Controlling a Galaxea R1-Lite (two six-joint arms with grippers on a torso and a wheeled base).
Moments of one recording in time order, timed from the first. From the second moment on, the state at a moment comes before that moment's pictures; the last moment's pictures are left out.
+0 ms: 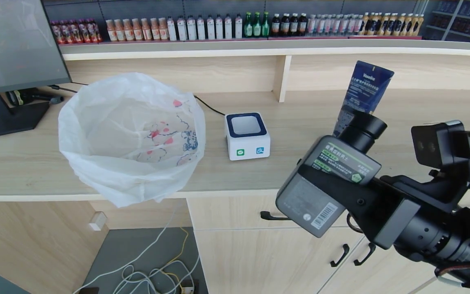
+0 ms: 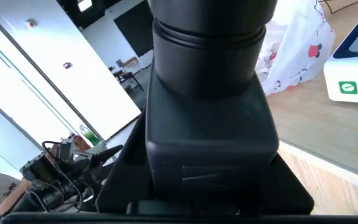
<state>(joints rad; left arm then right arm) 0.00 0.00 0.00 0.00 0.00 0.00 0.68 1.59 -0.37 -1.57 0.40 0.55</state>
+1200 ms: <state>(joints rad) 0.00 0.00 0.00 0.00 0.00 0.00 0.75 1.52 -0.46 -1.57 0.40 0.91</state>
